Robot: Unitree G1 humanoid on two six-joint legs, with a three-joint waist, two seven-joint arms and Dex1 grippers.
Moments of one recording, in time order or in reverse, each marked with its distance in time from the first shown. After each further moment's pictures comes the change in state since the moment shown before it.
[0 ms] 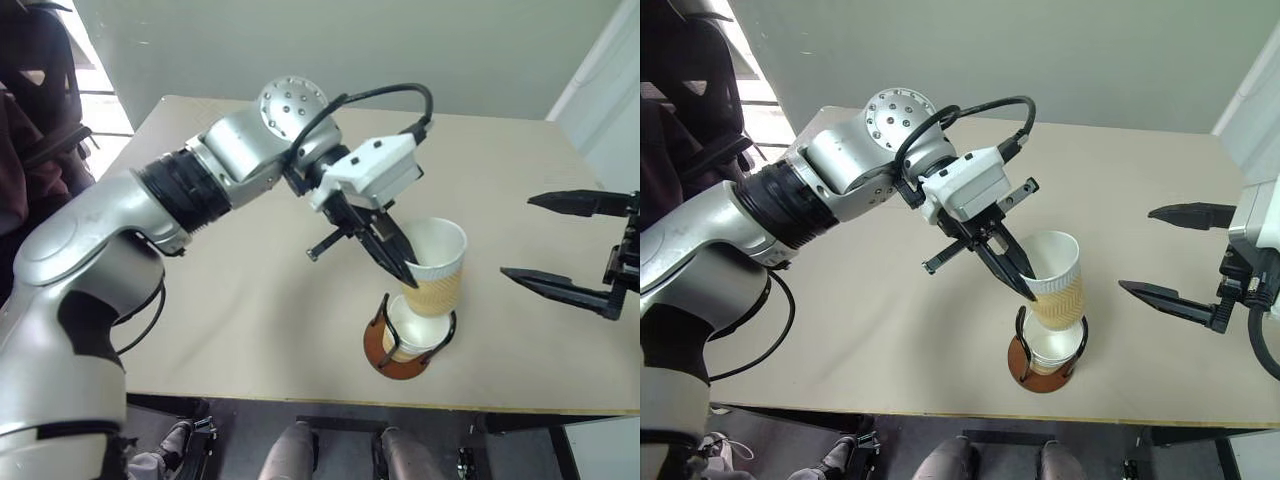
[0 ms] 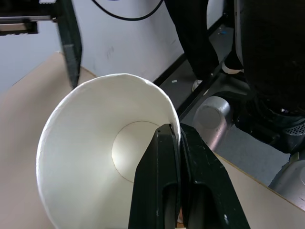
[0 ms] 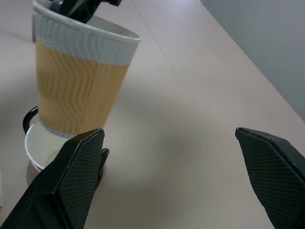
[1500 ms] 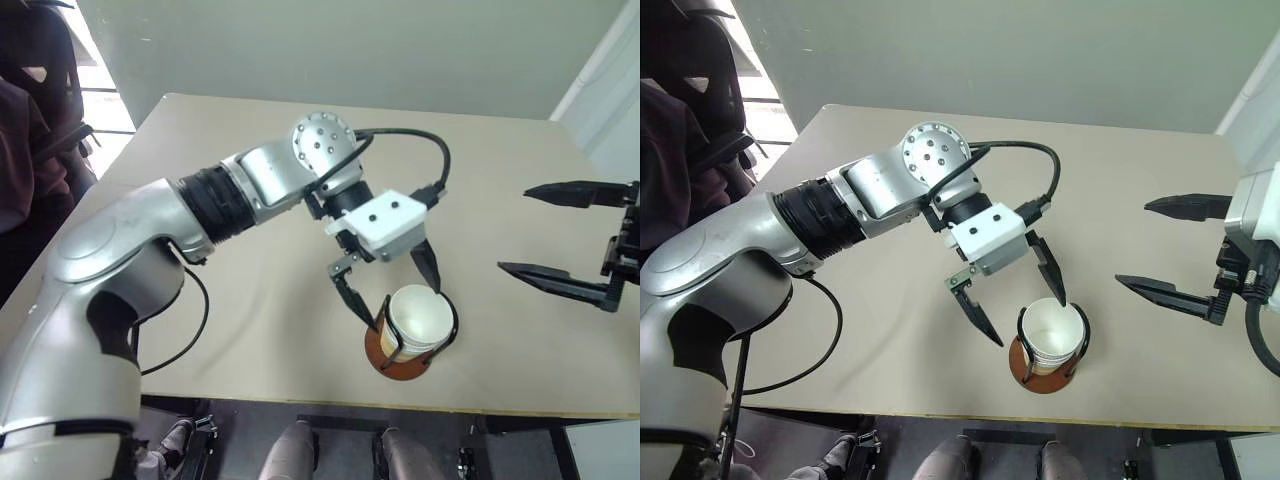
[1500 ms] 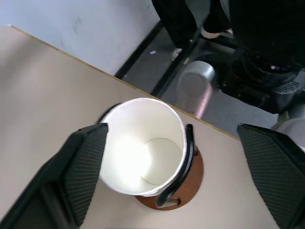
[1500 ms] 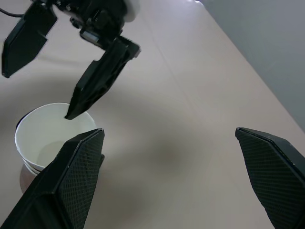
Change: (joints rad) left arm 0.037 -0.088 -0.001 0.060 0.202 -0.087 -0.003; right arm -0.084 -0.033 0.113 0.066 -0.010 -0.070 0.010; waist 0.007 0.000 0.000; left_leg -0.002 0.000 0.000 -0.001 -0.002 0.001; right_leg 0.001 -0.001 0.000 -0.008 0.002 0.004
